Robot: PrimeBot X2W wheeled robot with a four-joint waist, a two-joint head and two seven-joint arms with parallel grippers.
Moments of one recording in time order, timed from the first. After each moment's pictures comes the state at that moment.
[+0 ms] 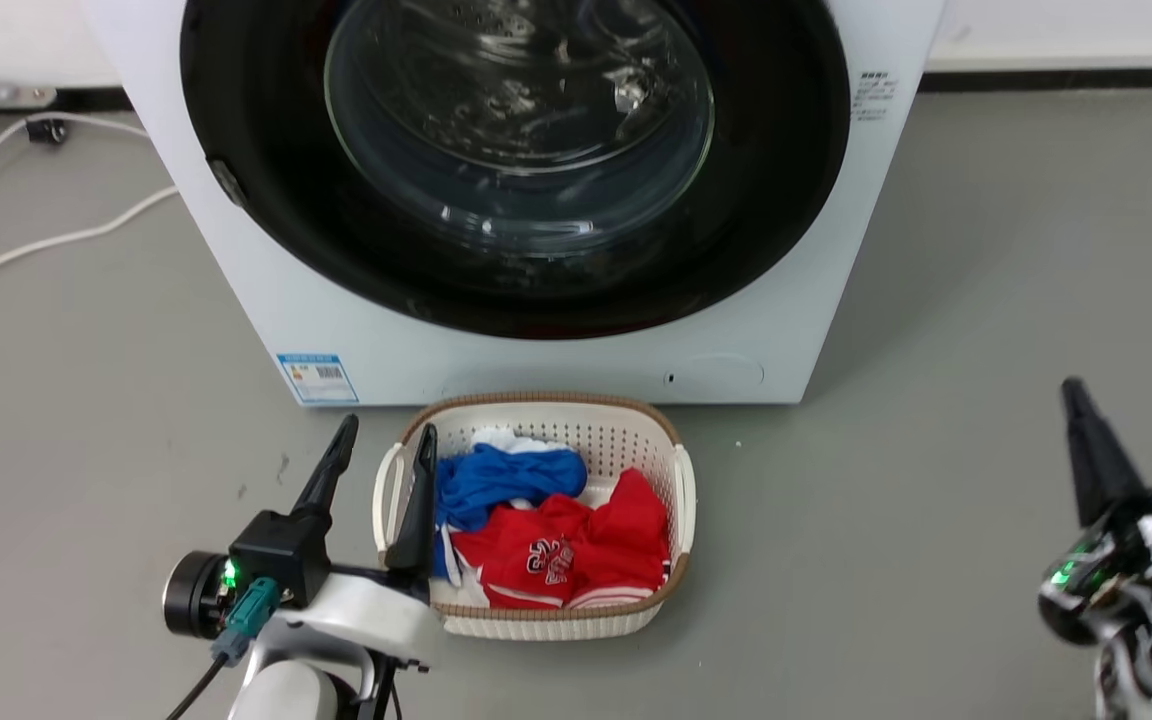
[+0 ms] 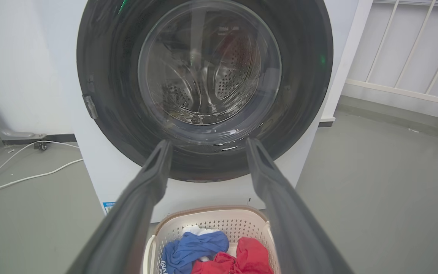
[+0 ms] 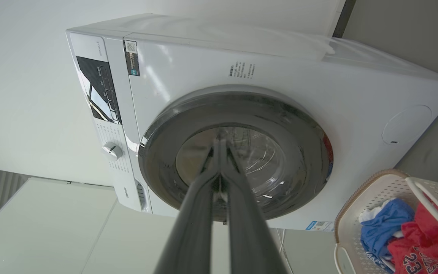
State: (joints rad) left arm -0.14 0.09 -0.14 0.21 -0.17 -0.06 -0.26; right arm -0.17 -0.06 -0.20 0.21 1.49 0.13 0.16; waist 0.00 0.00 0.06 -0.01
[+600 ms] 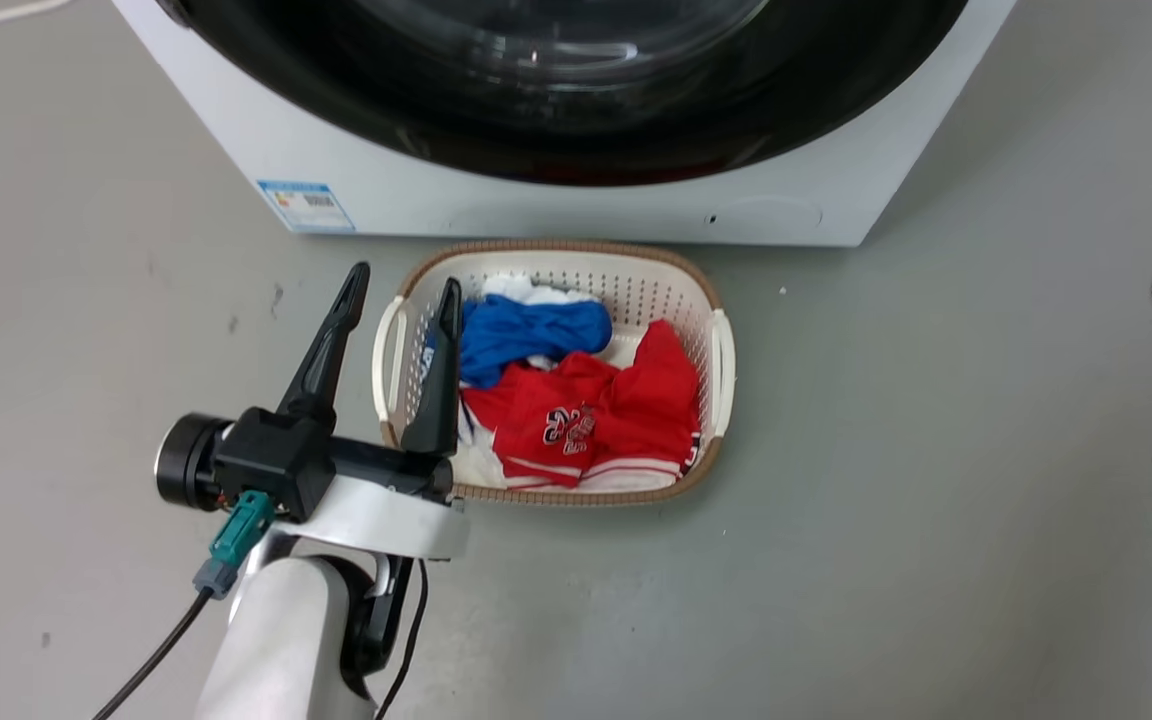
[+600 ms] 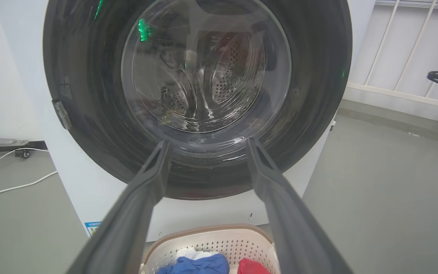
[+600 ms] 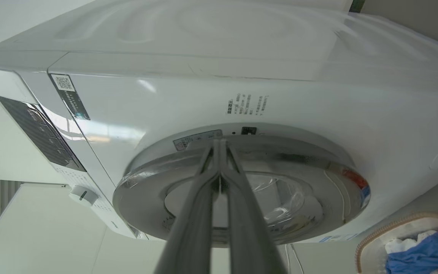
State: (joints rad) left arm -0.28 0.07 -0.16 0.06 -0.15 -0.07 -0.26; right arm -0.81 -0.27 -0.23 0.68 1.62 0.13 0.34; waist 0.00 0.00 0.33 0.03
